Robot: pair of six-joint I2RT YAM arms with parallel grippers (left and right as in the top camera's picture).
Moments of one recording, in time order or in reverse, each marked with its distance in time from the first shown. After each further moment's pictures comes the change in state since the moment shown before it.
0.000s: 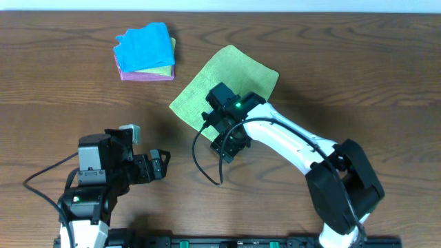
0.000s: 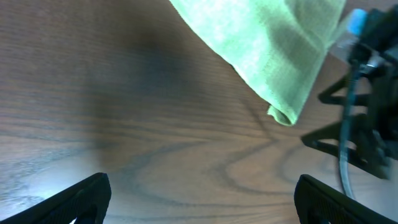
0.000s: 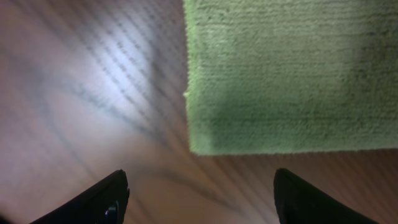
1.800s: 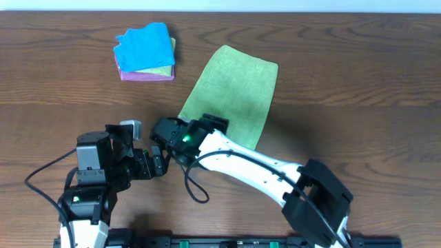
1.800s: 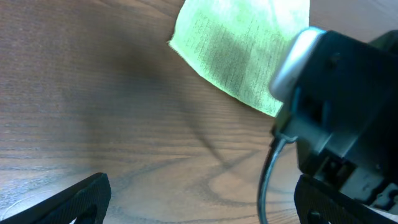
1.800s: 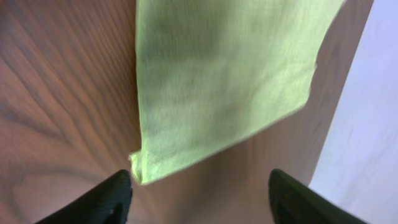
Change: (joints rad) left arm 0.000 0.000 0.001 0.072 0.051 0.000; right arm 0.327 0.080 0.231 -0.185 0.757 -0.074
